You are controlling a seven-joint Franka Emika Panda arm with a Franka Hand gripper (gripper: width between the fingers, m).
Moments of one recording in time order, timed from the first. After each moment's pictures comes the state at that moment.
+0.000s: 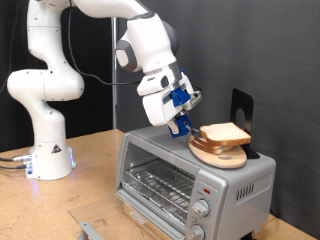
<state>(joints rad) -0.49 -0.14 0.74 -2.33 0.48 2.56 0.28</state>
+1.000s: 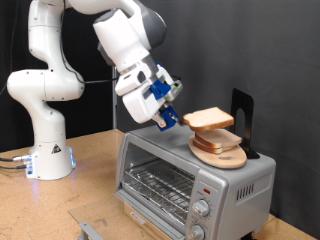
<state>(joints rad) -0.45 -0.32 0.57 -2.43 0.90 2.42 -0.20</state>
